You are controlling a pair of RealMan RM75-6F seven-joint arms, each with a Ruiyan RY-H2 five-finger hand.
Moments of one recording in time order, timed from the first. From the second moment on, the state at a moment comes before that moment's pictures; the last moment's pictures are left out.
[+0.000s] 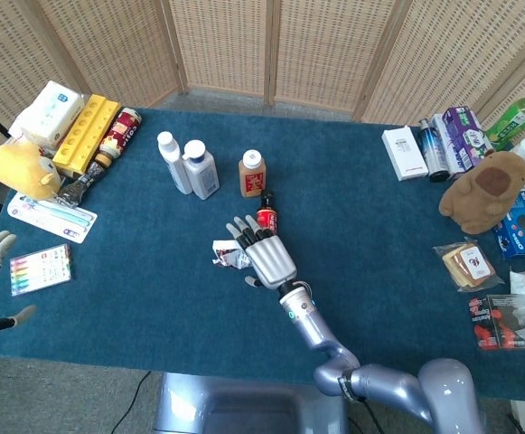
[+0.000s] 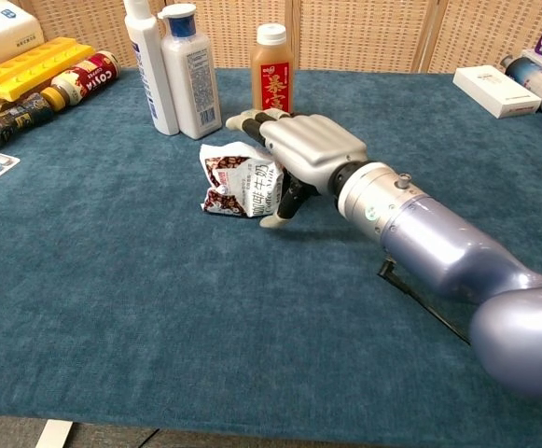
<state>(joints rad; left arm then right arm) -0.10 -0.96 -0.05 -1.78 1.51 1.50 0.00 0.85 -2.05 0.29 -1.01 -1.32 1.02 -0.33</state>
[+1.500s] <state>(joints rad) -0.08 -0.93 -0.05 -1.81 1.55 1.54 -0.04 0.84 -1.81 0.35 -1.45 -1.41 1.20 -0.51</state>
